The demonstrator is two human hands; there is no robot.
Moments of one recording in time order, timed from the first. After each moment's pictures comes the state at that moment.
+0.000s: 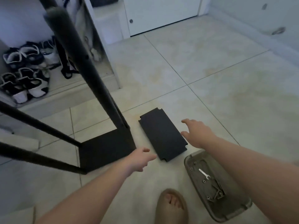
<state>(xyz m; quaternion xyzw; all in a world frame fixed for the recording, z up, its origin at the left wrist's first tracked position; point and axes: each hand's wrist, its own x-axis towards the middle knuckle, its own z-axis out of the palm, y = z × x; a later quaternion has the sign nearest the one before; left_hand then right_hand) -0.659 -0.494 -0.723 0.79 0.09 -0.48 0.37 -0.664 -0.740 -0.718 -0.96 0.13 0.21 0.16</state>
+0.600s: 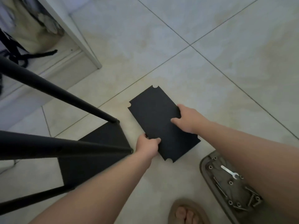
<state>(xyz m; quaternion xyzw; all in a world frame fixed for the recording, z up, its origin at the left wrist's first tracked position) -0.597 -0.566 -0.881 0.76 0.28 -0.35 0.47 -0.587 -0.745 -0.877 -0.88 0.18 0.26 0.35</state>
